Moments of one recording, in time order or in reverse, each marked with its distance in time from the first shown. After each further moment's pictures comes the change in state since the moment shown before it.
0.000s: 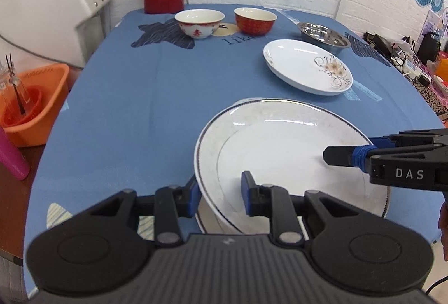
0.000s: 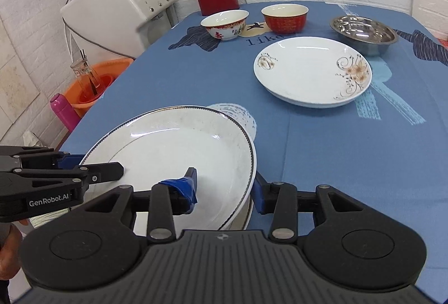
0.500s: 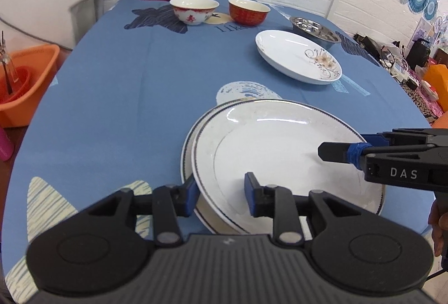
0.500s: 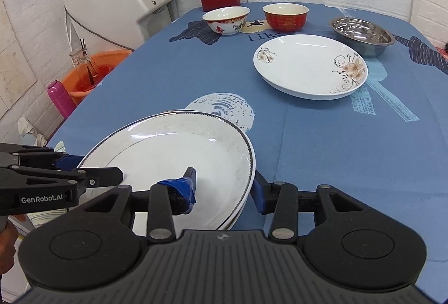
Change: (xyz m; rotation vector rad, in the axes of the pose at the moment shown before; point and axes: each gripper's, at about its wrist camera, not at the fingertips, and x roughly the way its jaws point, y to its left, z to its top) left arm 0.000 0.006 -0.019 -0.043 0.013 -0.089; right arm -0.002 0.006 -0.012 -0.042 0.005 -0.042
